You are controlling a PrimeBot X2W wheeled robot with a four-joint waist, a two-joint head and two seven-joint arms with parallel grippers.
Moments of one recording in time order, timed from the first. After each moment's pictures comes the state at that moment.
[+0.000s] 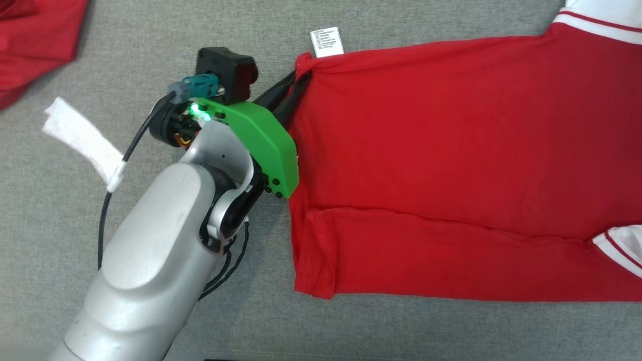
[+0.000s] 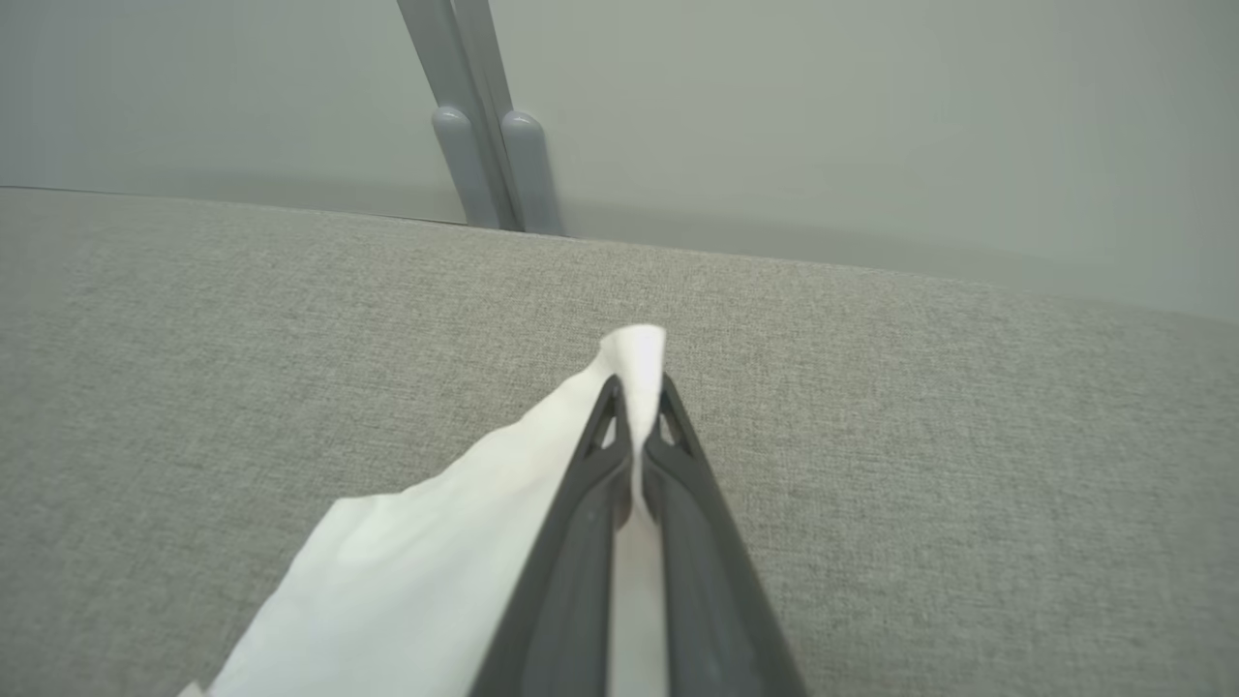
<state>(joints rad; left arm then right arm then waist) -0.75 0.18 -0.58 0.16 -0.64 0.01 0.34 -1.04 -0.62 0.20 0.52 0.54 0.13 0.34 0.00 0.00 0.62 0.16</state>
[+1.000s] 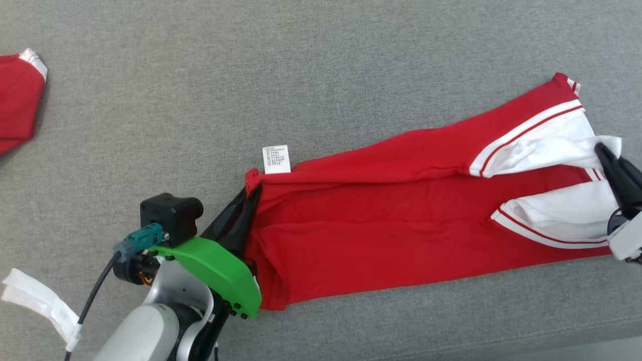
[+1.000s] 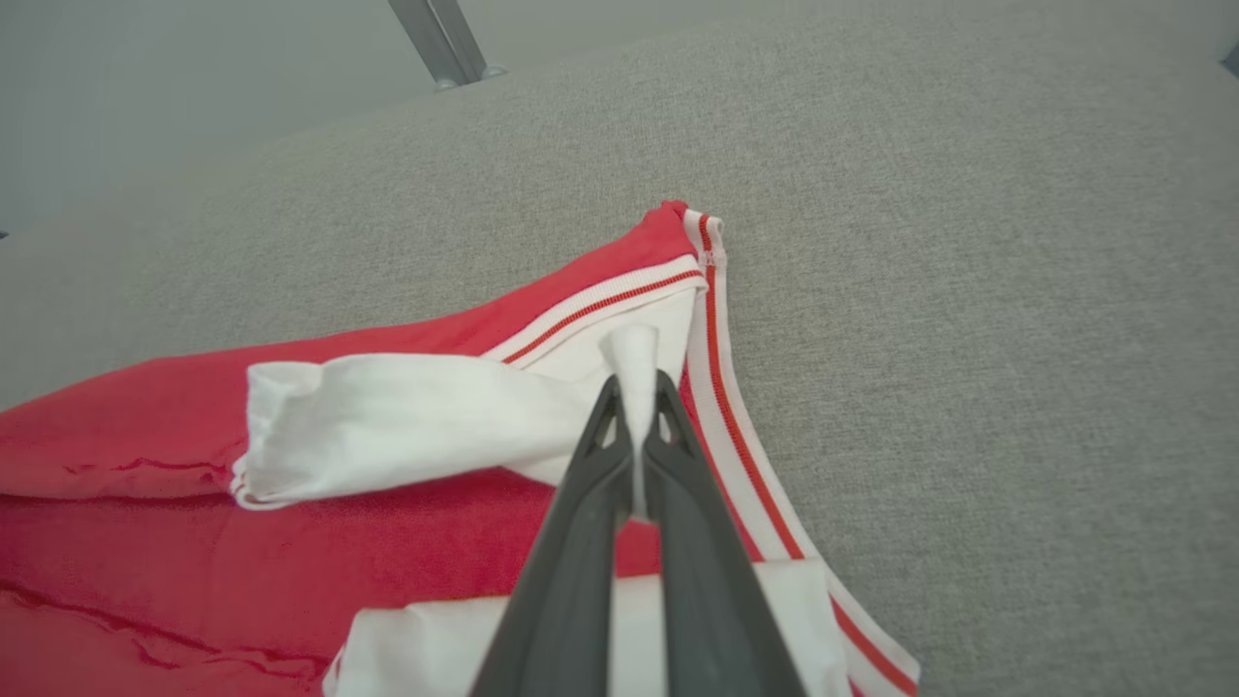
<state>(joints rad) -0.26 0.35 -0.53 -0.20 -0.65 0.17 0.25 -0.17 -0.58 0.02 0.03 0.79 0.13 0.15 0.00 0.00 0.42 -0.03</state>
